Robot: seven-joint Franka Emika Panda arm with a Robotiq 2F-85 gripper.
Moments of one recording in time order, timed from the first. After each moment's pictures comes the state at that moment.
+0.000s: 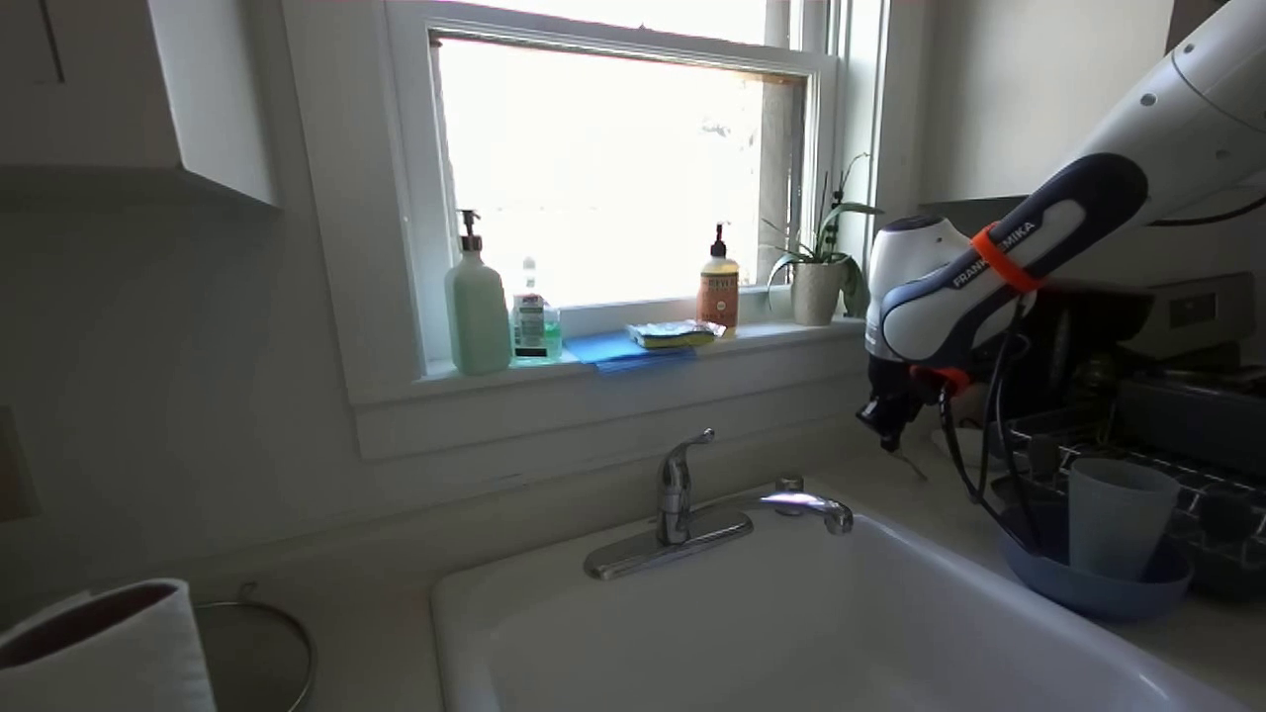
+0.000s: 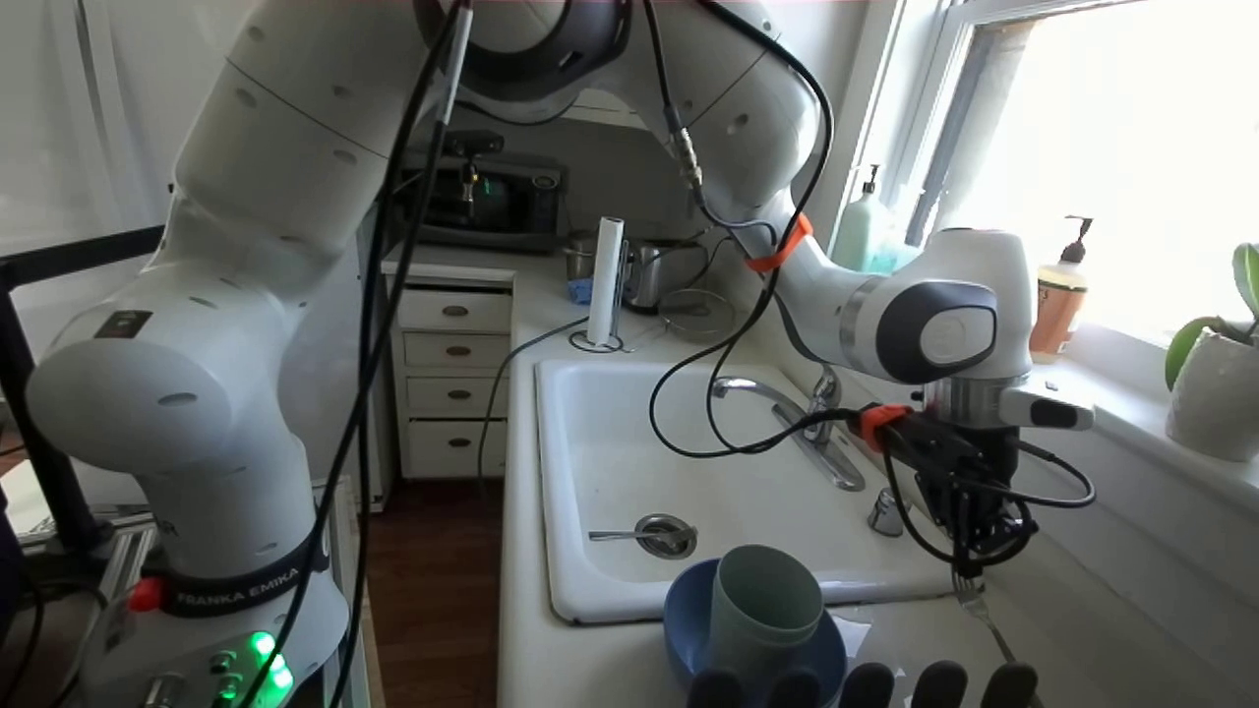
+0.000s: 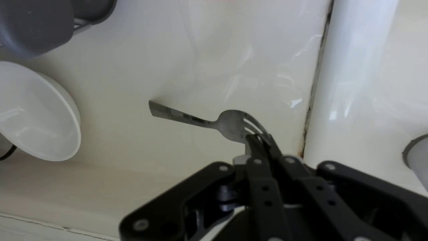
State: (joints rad) arm -0.18 0.51 -0.26 -1.76 -0.19 2.49 0.09
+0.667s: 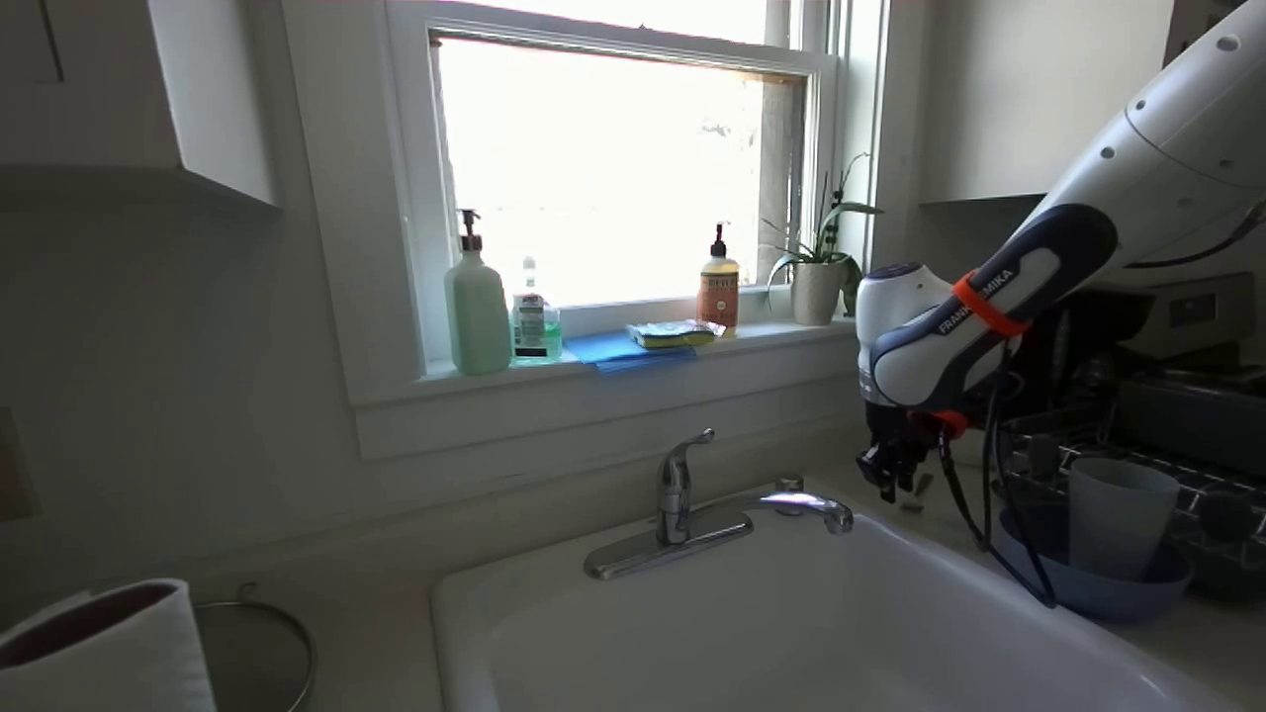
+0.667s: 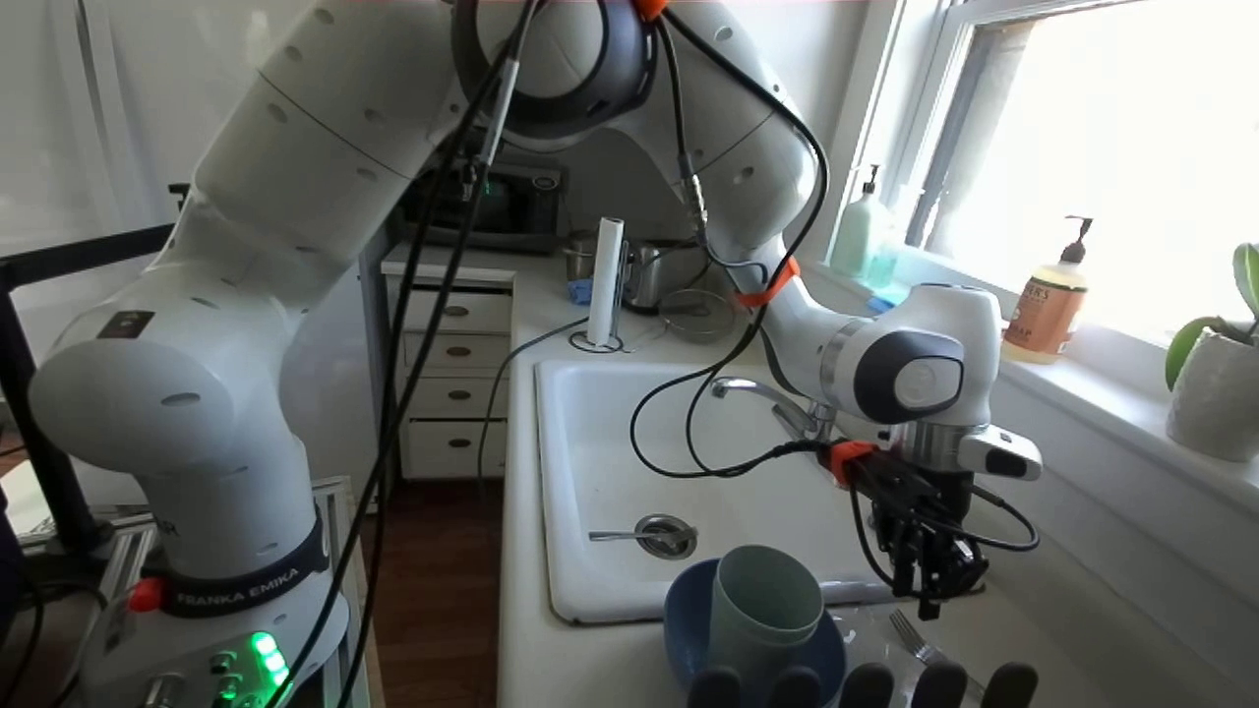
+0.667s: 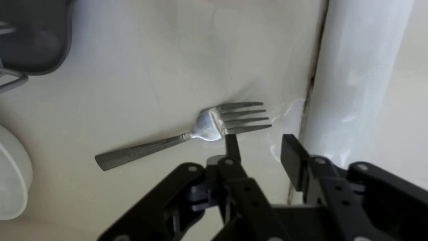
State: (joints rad) arm -0.17 0.59 -0.25 -1.77 -0.19 2.45 0.09
